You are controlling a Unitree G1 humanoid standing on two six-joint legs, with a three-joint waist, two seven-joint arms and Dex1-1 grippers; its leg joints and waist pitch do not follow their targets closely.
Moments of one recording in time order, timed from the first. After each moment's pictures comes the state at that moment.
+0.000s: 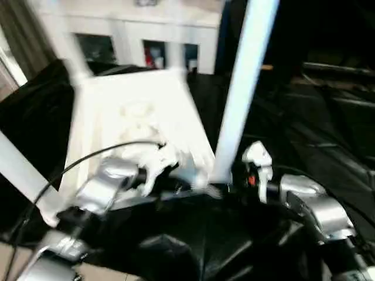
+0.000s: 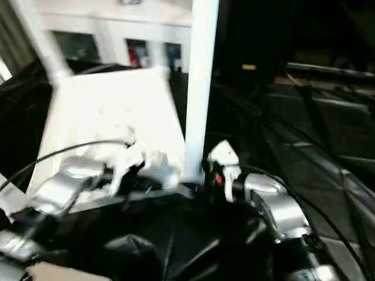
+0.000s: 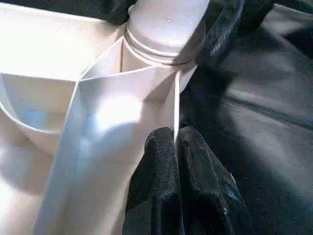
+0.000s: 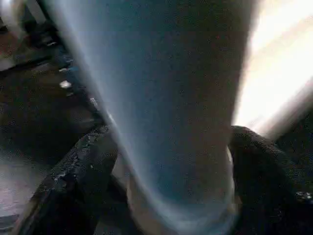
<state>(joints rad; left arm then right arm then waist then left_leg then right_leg) -0.49 0.40 -0.33 0.34 -0.09 0.35 -1.27 -0.30 -0.40 0.20 0.17 0.25 0.37 1.04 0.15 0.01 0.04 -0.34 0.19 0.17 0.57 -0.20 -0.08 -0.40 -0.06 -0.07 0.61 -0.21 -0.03</state>
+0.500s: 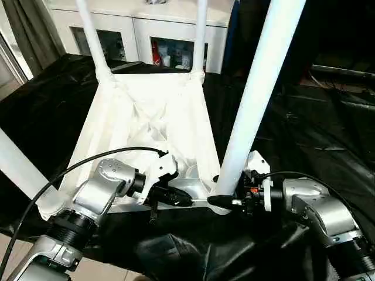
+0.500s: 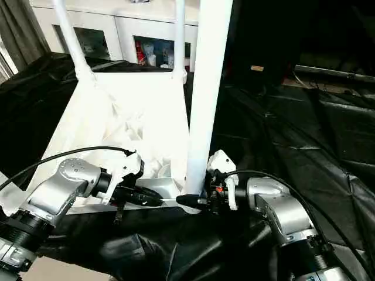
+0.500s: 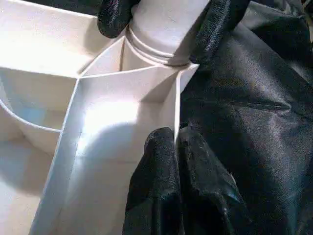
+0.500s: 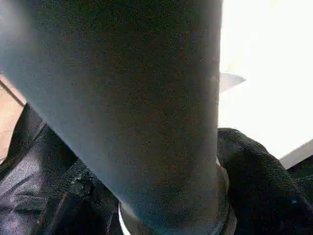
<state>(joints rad) -0.47 0.42 -0.35 0.30 -0.09 0.37 -1.31 -0.30 -0.44 0.22 0.16 0.27 0.39 1.11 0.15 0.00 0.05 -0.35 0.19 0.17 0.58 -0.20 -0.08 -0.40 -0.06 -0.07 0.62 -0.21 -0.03</state>
